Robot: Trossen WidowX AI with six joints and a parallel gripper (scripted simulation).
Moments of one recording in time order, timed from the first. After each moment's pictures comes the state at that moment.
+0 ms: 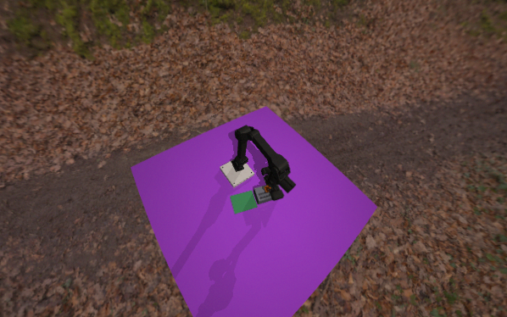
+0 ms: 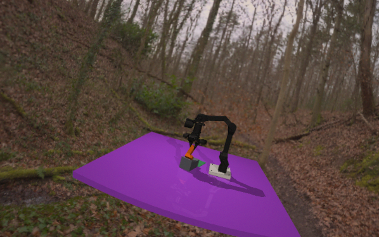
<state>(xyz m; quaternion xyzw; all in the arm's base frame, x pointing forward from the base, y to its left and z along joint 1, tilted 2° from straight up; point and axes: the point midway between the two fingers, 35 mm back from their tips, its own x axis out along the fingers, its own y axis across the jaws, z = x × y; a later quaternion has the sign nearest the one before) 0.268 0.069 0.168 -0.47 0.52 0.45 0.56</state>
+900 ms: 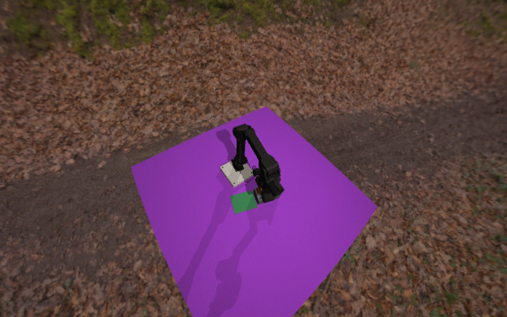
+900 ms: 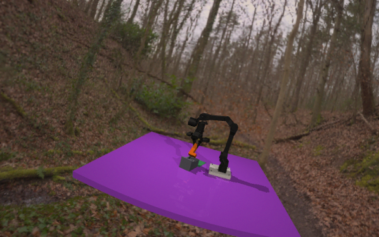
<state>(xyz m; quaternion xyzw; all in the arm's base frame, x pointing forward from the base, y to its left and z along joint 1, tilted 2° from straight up) 0.259 0.019 0.174 -0.47 0.52 0.45 0.55</state>
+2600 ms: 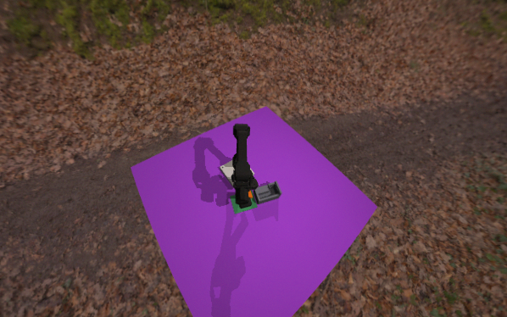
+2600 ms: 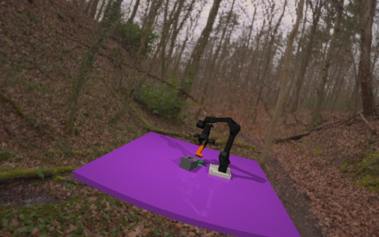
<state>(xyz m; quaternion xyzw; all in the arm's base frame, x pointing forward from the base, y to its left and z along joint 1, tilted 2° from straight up) 0.231 -0.094 0.147 -0.47 0.52 0.45 0.55</state>
